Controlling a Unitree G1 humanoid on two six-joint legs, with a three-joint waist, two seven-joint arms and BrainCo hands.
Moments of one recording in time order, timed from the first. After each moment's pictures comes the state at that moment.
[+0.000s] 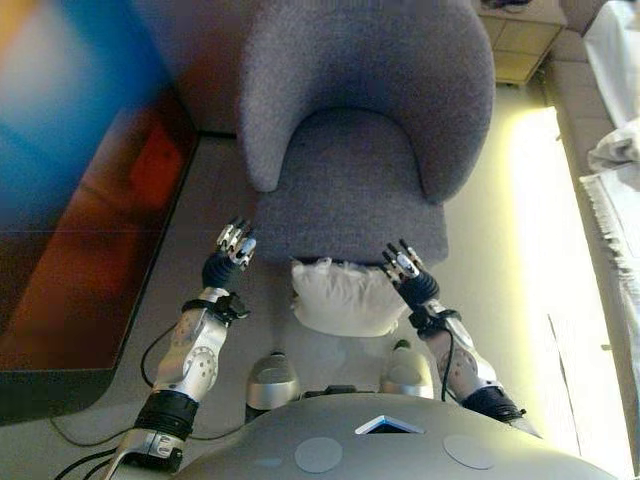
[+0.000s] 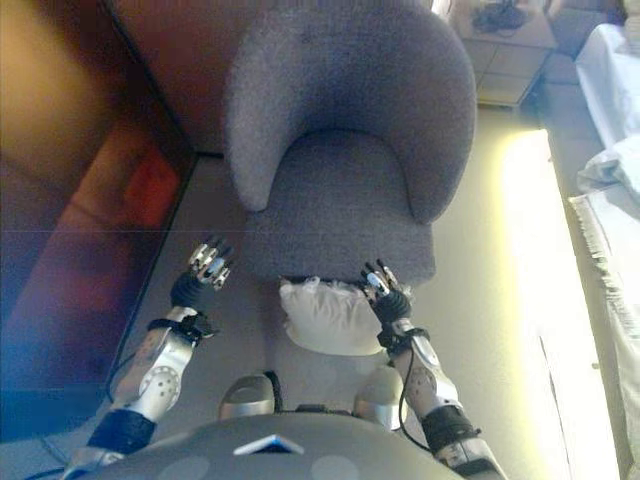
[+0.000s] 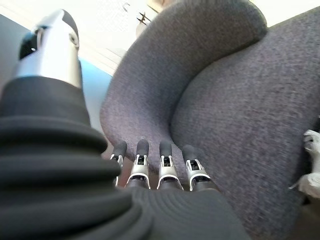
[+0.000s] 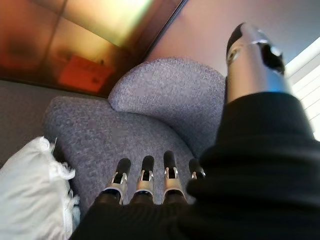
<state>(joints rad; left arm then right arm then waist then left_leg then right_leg) 0.18 0.37 -0.16 0.21 -0.80 -0.16 -0.10 0.15 -0.19 0.25 0.41 0.90 -0.07 0.17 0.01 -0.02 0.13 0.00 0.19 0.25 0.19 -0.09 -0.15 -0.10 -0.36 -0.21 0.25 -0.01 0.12</state>
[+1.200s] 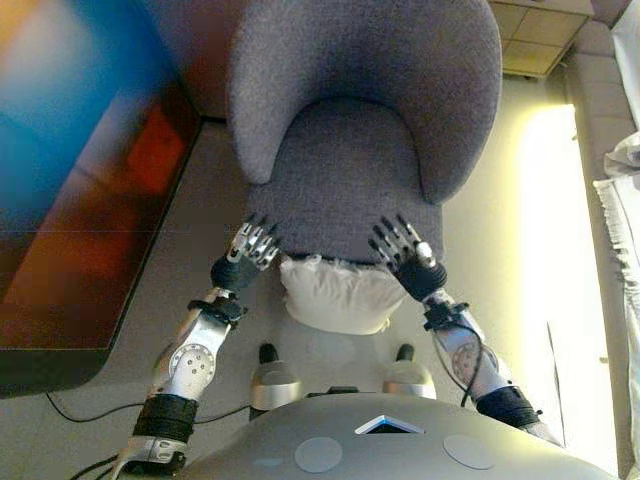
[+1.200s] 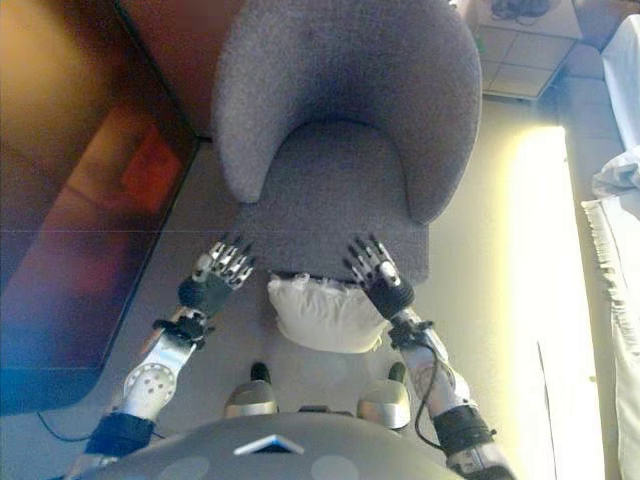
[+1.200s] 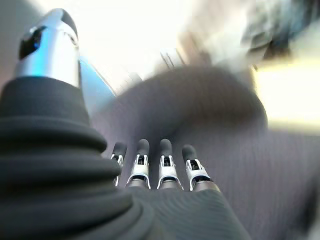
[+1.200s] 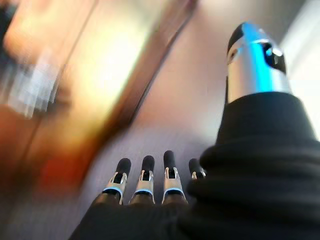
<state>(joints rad) 0.21 0.27 -0.17 0.10 -1.26 0.14 -0.51 0.16 -0.21 0.25 0.17 1.30 0.03 0.62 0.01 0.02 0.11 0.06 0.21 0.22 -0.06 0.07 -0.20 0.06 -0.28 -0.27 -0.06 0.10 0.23</state>
